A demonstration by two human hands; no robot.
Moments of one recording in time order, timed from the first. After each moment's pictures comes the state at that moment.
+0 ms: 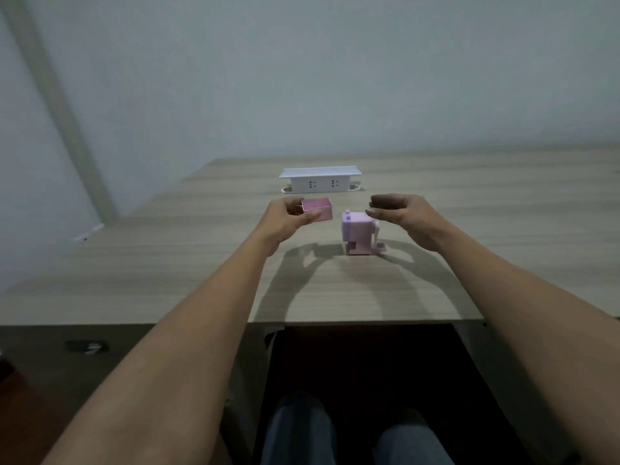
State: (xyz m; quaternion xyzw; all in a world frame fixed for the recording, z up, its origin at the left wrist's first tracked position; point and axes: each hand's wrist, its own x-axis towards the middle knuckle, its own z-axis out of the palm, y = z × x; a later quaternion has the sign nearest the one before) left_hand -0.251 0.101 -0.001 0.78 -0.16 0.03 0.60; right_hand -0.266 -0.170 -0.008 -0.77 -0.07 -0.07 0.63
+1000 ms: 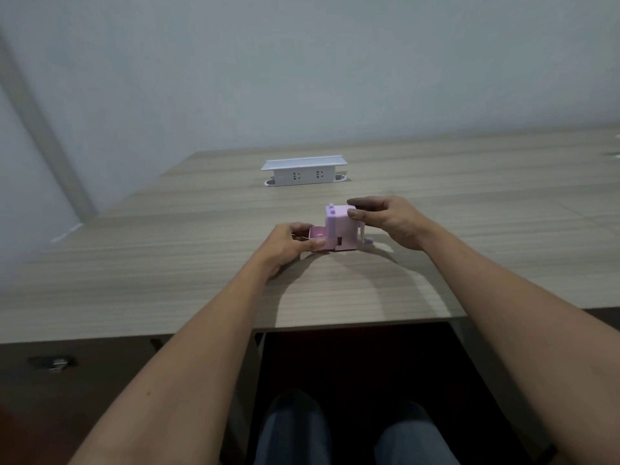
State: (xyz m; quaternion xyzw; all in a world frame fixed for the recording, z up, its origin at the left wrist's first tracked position) left_hand -0.238 0.074 -0.058 0.79 -0.16 -0.07 0.59; right_hand -0.248 -0.175 -0.032 -0.76 -0.09 -0.01 0.64
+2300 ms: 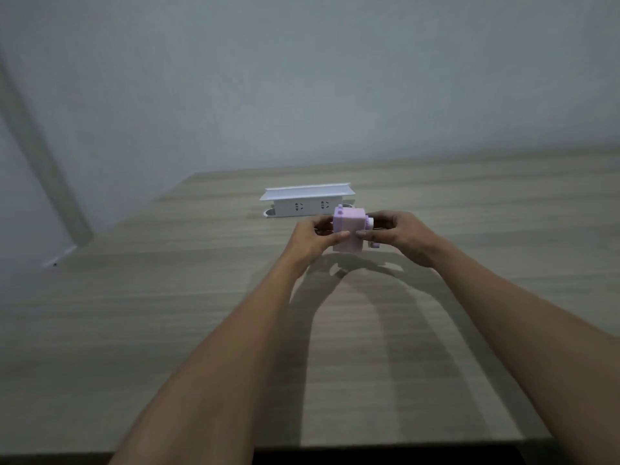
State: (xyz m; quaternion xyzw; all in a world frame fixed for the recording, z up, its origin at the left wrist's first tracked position) left_hand -0.131 0.016 -0.018 0.78 -0.20 0.02 0.60; right_hand -0.148 -0.200 -0.020 -0.76 -0.12 -0.05 0.63
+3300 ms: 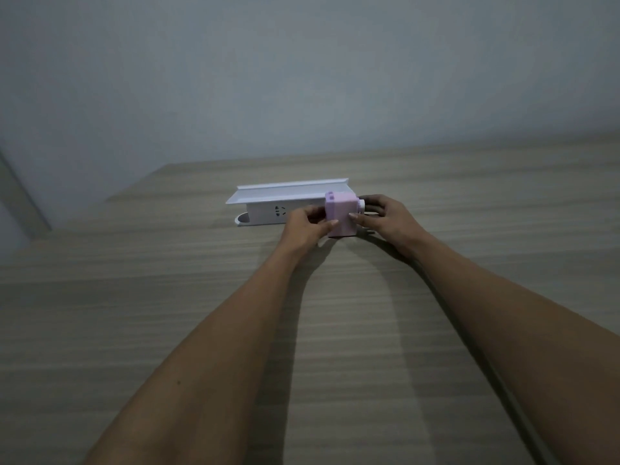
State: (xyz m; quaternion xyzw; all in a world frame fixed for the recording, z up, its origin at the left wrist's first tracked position) left_hand 0.048 -0.030 -0.056 0.80 -0.12 0.02 0.59; right_hand 0.045 -0.223 -0.070 -0.75 -0.06 -0.11 0.65
